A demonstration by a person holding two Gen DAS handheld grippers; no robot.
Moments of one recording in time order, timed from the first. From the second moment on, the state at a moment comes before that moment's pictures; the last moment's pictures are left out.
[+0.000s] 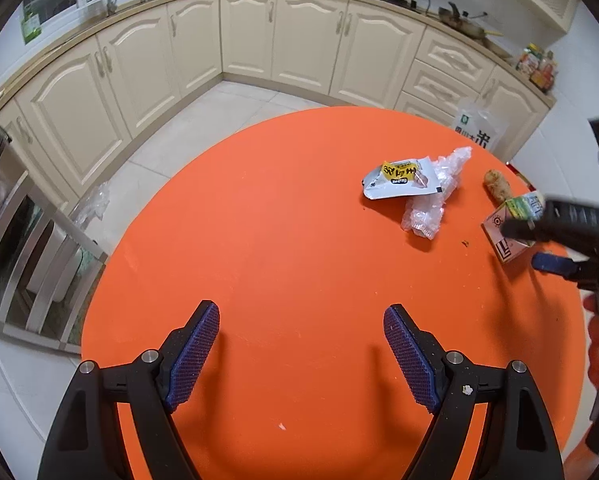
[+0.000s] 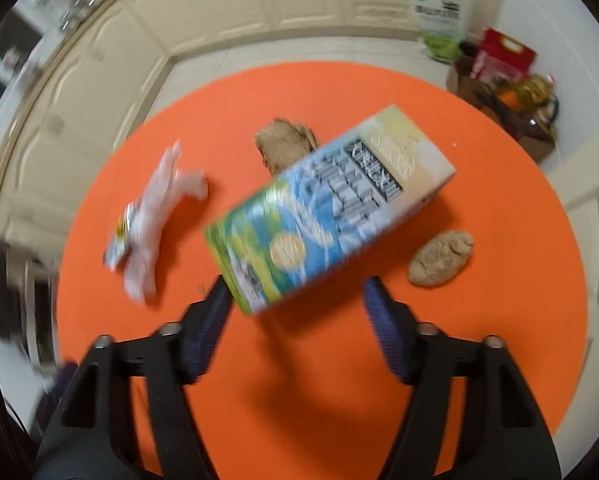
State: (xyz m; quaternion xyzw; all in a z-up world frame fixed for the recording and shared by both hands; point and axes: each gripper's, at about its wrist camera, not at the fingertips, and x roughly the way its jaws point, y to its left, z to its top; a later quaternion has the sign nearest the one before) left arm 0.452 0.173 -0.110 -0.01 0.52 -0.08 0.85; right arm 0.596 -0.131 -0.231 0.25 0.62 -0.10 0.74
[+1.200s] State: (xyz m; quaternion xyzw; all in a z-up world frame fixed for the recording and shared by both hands) left arm 0.503 0.149 -0.123 0.06 0.51 -0.10 0.85; right arm 0.644 -0.172 -0.242 0.30 0.60 -0.18 0.72
